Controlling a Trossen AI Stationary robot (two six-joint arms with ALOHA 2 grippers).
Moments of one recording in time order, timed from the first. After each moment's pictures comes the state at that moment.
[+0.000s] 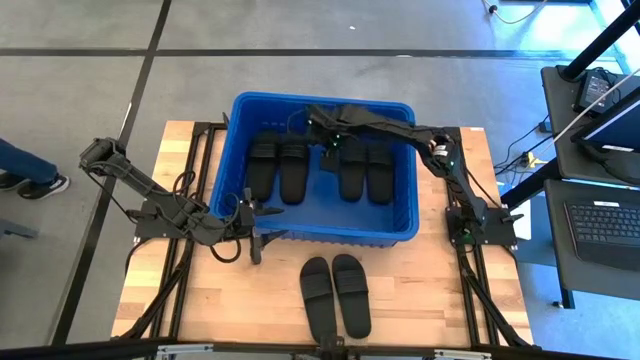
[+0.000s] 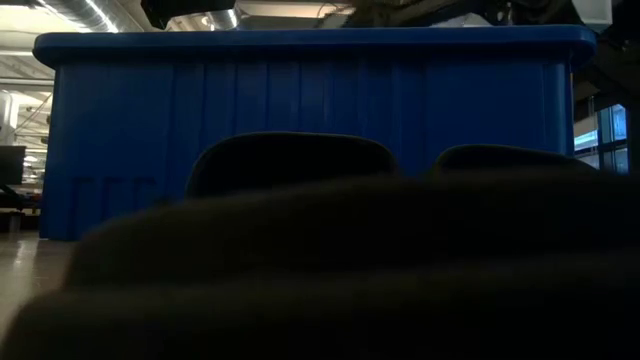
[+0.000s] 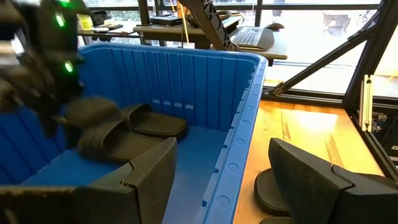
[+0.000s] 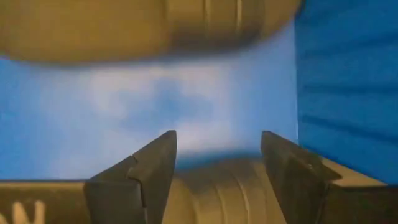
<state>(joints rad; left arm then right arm) -0.53 1.06 0.66 0.14 -0.79 -0.21 -0.41 2.25 2.14 -1.12 0.05 -0.27</state>
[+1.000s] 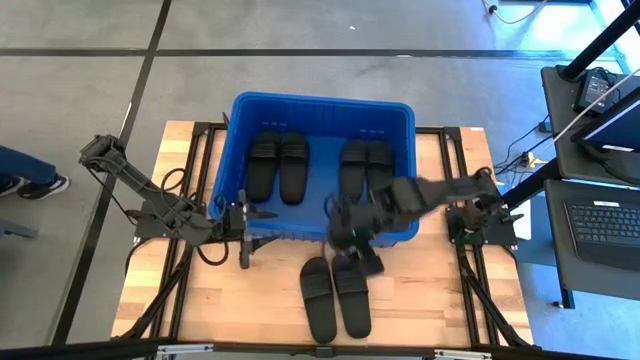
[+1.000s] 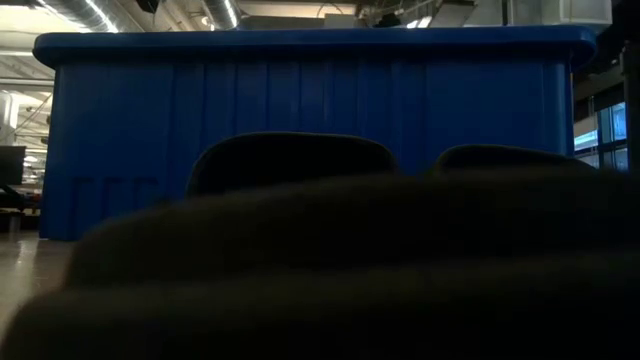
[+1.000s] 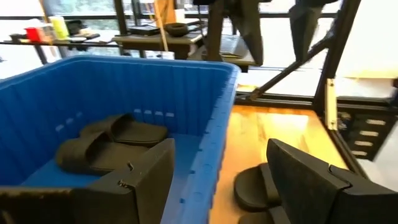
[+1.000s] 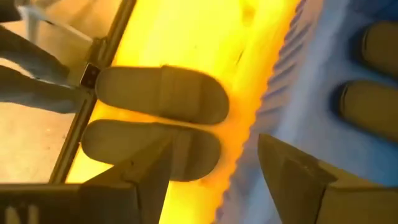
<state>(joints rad) -0.59 0.99 0.66 0.11 -0.77 -0.17 0.32 1.94 2.23 -1.36 -0.02 0.00</state>
